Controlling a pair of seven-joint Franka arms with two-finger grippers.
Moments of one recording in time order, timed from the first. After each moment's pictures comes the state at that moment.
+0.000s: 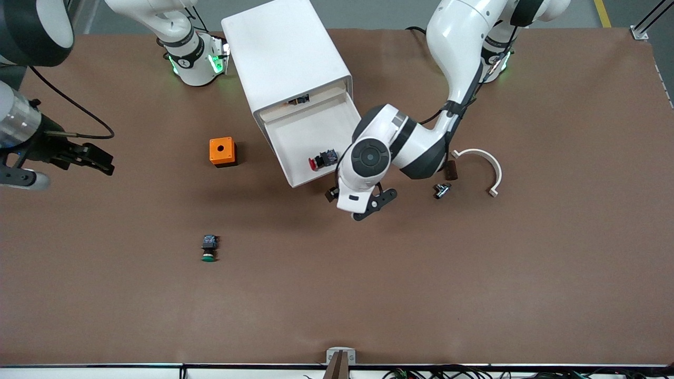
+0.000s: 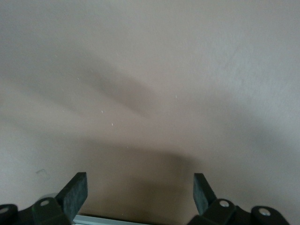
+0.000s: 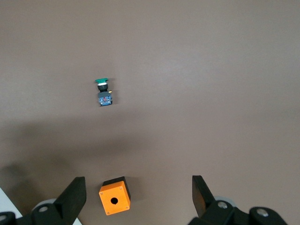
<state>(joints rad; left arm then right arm) -0.76 0.75 0.05 -1.26 -0.26 1.91 -1.16 0.14 0.07 -0.10 -1.57 -0.03 1.65 0.16</state>
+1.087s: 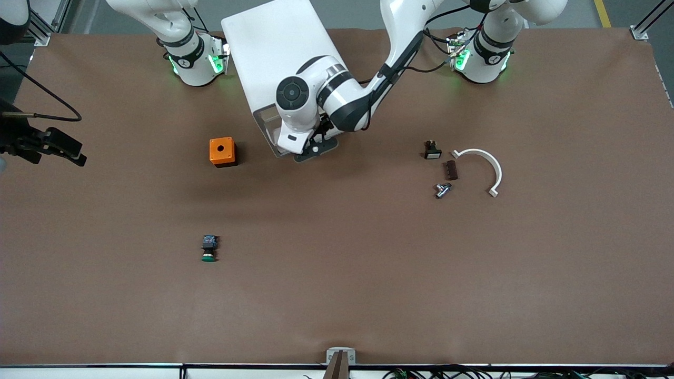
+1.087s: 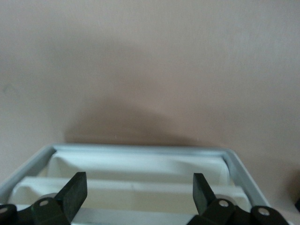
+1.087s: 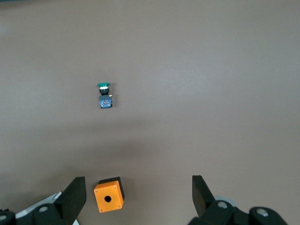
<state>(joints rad) -1.01 0.76 0.01 -1.28 -0.24 1.91 -1.30 0.07 0.03 -0.10 -1.56 0.02 1.63 0.05</state>
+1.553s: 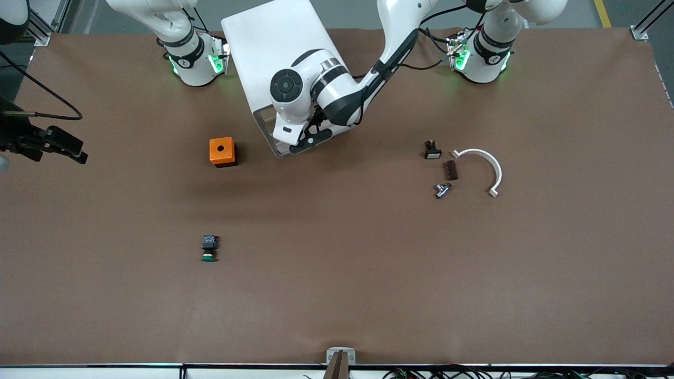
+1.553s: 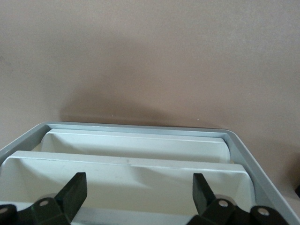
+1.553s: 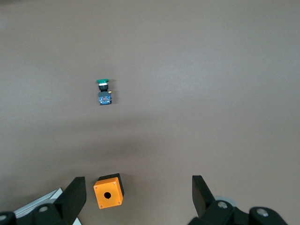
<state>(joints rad) -1.01 0.76 -0.02 -1.28 -0.24 1.91 -1.35 0.07 0.03 -0.10 -1.56 0.02 1.63 0.05</state>
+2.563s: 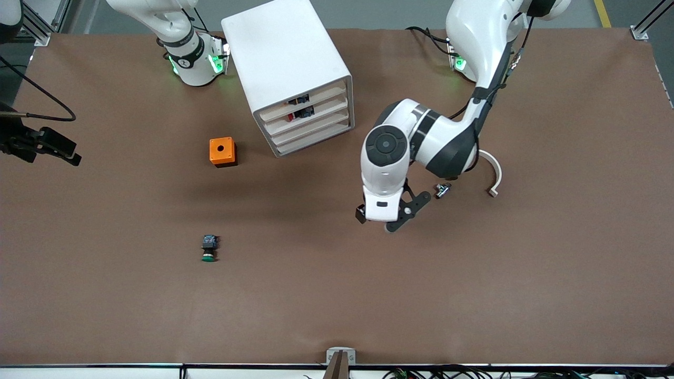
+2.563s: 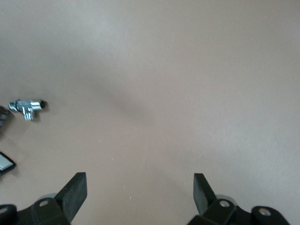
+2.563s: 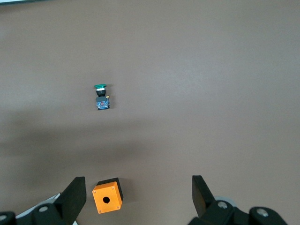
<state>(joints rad) -0.68 0.66 0.07 -1.27 0.02 1.91 -1.32 0.06 0.03 -0.10 -1.56 0.02 1.64 0.05</state>
